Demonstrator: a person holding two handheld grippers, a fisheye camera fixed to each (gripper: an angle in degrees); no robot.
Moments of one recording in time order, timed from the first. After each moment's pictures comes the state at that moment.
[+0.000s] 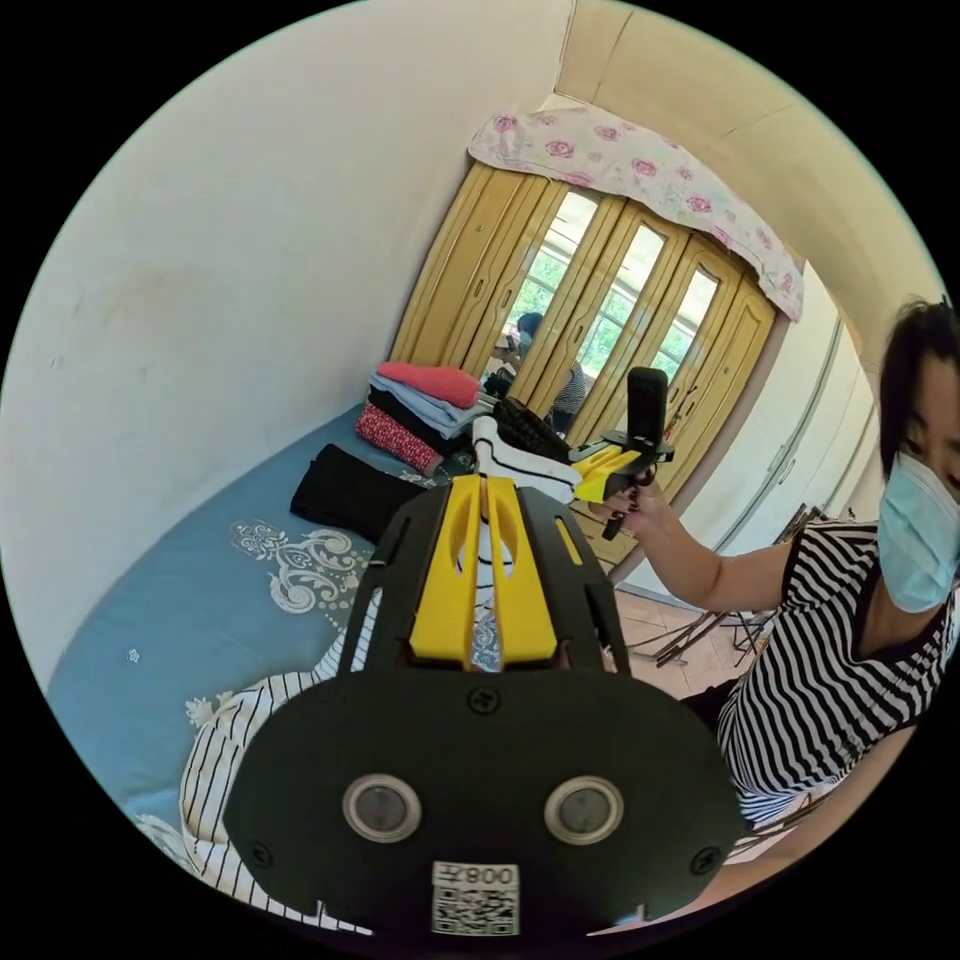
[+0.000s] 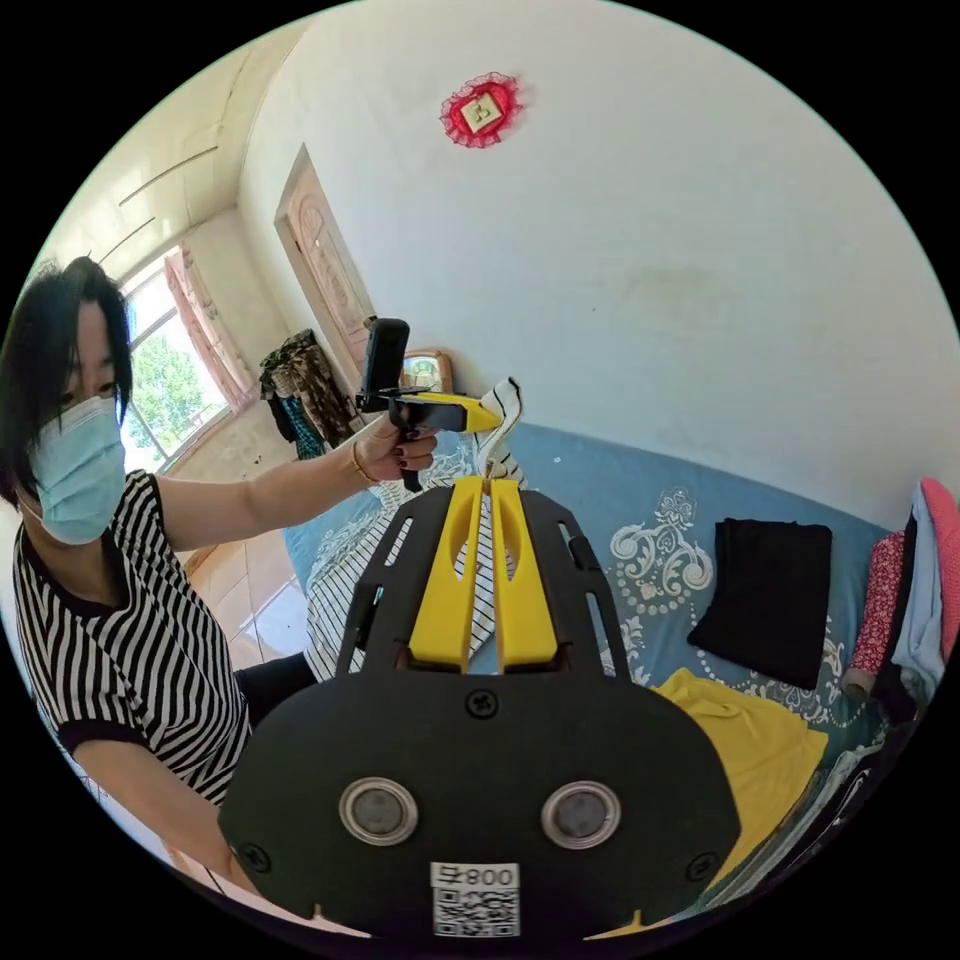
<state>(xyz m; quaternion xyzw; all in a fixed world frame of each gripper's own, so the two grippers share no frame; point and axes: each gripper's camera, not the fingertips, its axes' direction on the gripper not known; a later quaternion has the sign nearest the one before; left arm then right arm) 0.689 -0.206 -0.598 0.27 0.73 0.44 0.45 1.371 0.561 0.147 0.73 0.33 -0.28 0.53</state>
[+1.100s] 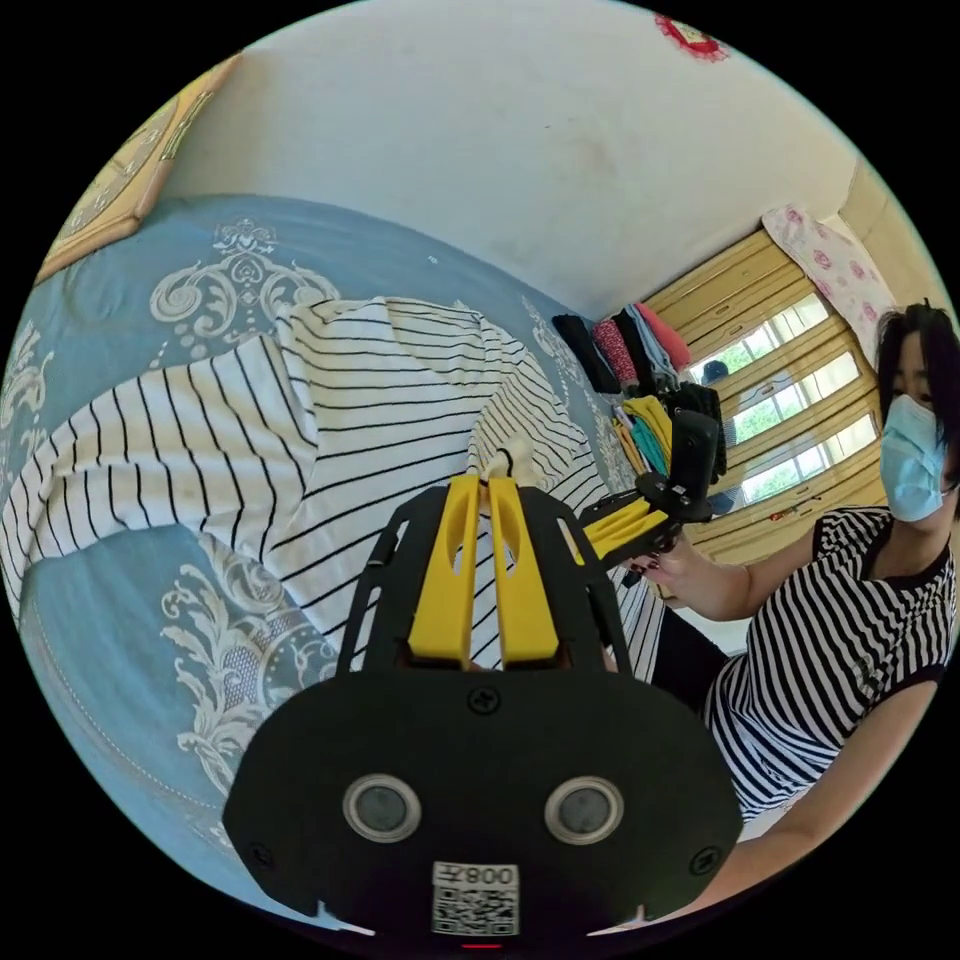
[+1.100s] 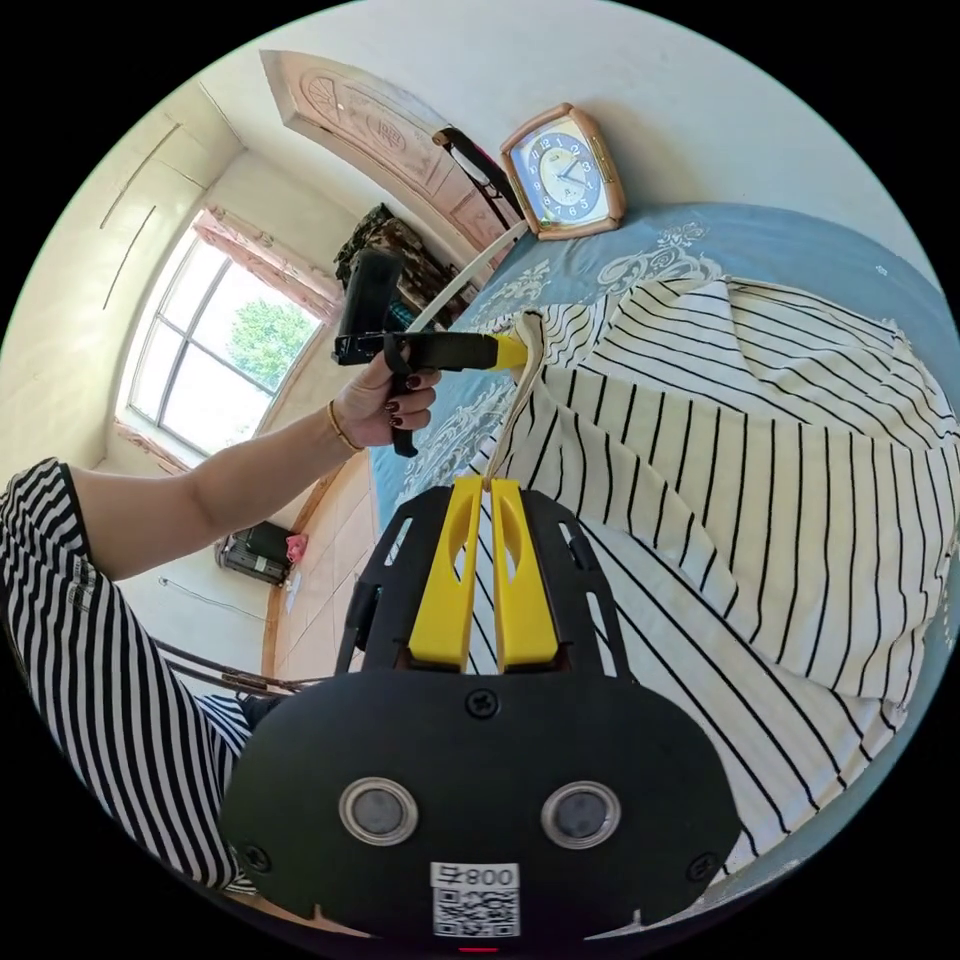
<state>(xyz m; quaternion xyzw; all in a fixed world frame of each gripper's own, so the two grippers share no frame) 0.541 -0.188 -0.111 0.05 0.68 0.25 0.69 1.187 -0.011 0.166 0.56 0.22 -0.31 0.74</state>
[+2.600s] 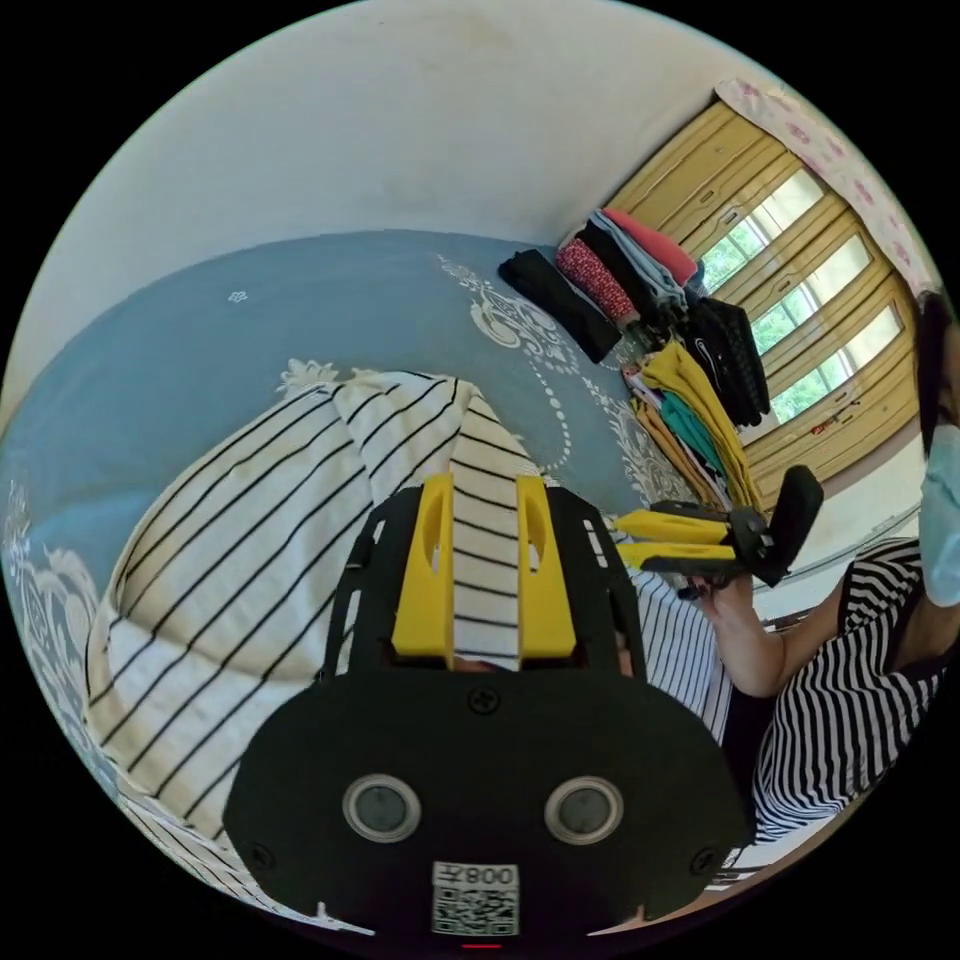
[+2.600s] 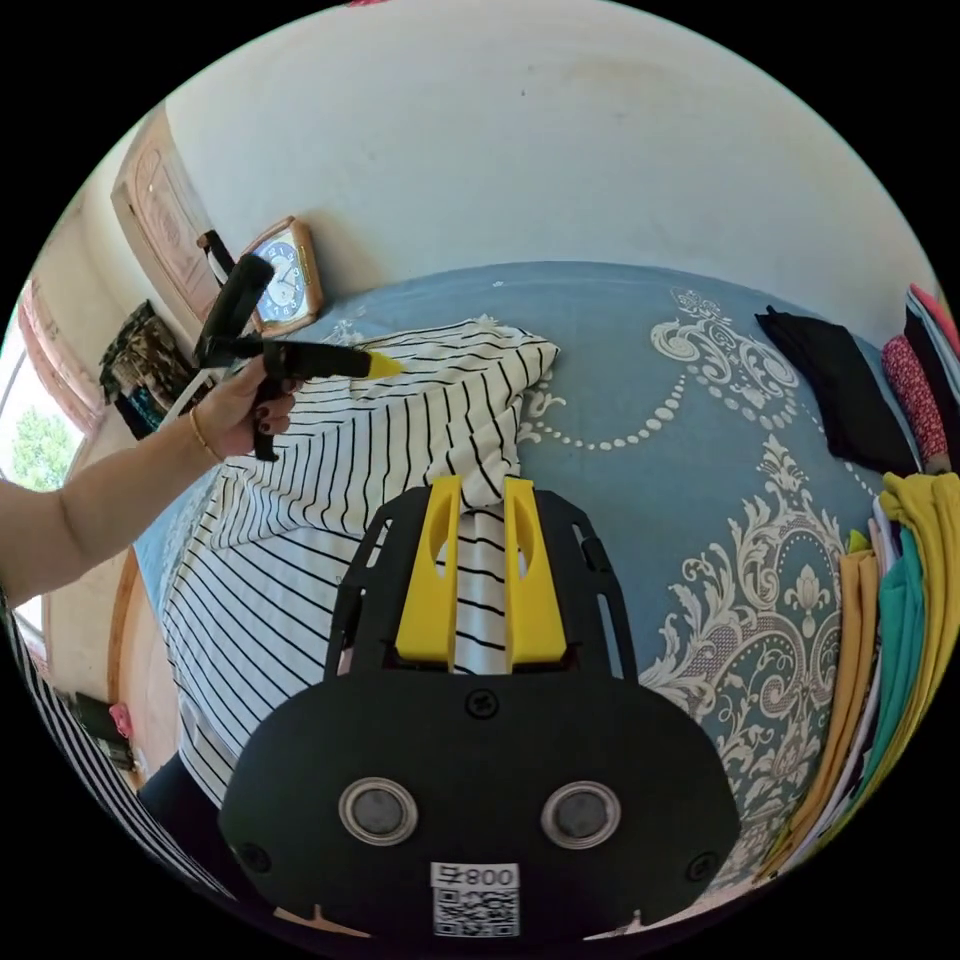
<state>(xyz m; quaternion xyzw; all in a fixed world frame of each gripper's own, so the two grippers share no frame) 0.864 -0.305 -0.263 0.10 0.62 0.41 0.66 1.248 0.019 0.218 0.75 0.36 0.00 0.55</state>
